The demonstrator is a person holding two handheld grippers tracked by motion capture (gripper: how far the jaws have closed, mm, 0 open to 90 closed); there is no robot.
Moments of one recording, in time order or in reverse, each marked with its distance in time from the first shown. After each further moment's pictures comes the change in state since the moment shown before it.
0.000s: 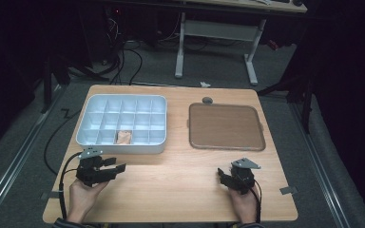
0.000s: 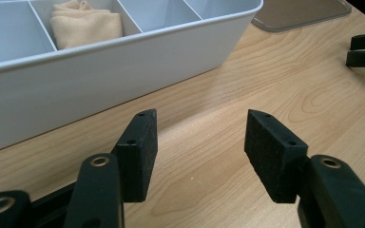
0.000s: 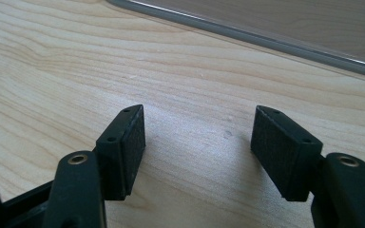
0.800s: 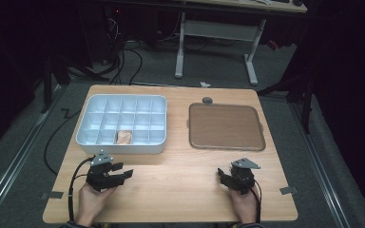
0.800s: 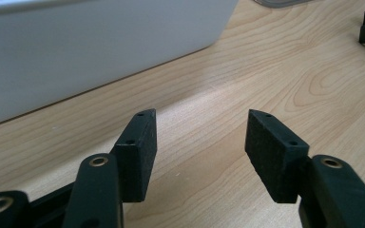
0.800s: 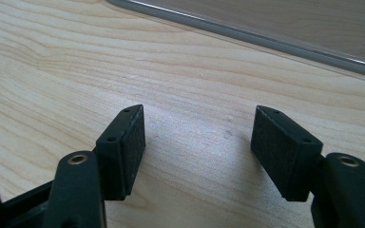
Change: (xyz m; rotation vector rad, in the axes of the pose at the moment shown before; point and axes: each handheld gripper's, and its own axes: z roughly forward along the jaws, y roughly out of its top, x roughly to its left) left arm -0.014 -0.015 0.025 0.028 0.013 0.041; right arm 0.000 0.000 0.000 -0.001 0.001 -0.002
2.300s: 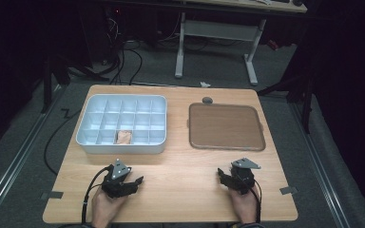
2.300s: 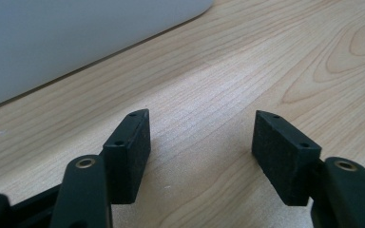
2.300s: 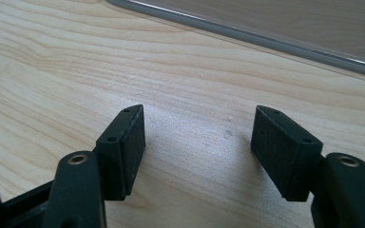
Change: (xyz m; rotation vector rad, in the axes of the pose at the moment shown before) left arm -0.028 -0.023 0.039 0.006 0.131 0.153; right arm 0.000 0.000 0.000 0.001 0.000 0.002
